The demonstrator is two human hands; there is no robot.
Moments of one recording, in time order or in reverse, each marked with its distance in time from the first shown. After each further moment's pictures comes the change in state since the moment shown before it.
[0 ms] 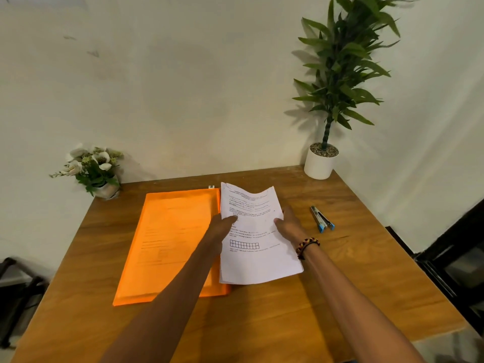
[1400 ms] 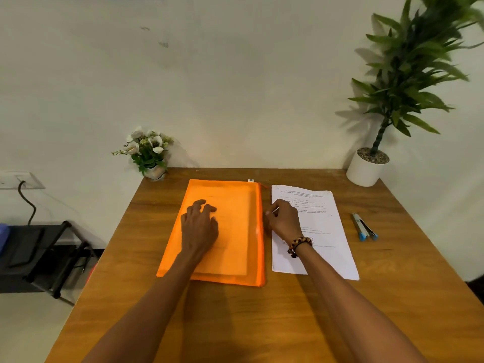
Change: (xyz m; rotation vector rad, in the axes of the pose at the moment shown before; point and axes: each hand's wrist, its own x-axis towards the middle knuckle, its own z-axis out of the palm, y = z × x) left_hand -0.021 -0.032 -0.148 1.194 0.636 0.651; right_hand -0.009 -0.052 0.096 -0.088 0.079 -0.377
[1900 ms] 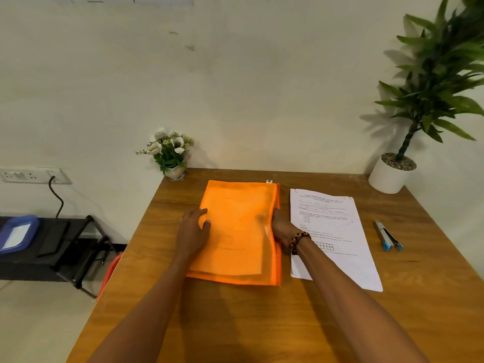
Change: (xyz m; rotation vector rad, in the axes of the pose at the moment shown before) left_hand 0.001 -0.074 -0.008 -0.280 -0.062 -0.197; right_hand 0.002 -0.035 0.036 0.505 -0.511 0.143
